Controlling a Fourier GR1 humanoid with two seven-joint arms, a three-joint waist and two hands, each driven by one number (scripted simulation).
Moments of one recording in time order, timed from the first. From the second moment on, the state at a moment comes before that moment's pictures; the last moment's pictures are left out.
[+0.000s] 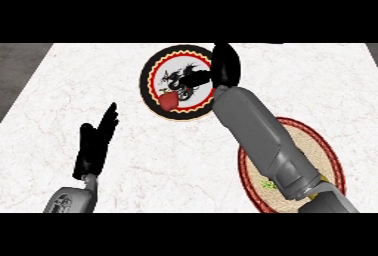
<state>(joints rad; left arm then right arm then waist) -0.12 0.14 -0.11 -1.41 -0.04 0.18 0.22 -1.07 0.00 0.26 -0.59 0.36 -0.64 0.39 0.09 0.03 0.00</state>
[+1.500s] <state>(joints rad) -0.10 0.14 -0.08 -1.42 -0.04 0.15 0.21 -1.03 0.00 0.45 -0.37 -0.36 -0.79 -0.25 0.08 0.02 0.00</state>
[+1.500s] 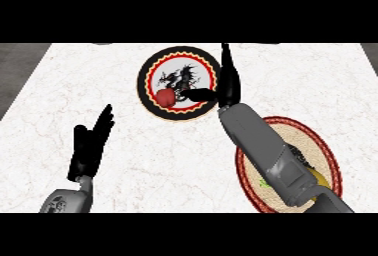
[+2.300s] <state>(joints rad) -0.09 0.13 -0.06 -1.45 -0.06 0.16 0.24 -1.02 0.00 0.48 -0.25 -0.41 -0.81 -0.30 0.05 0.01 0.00</state>
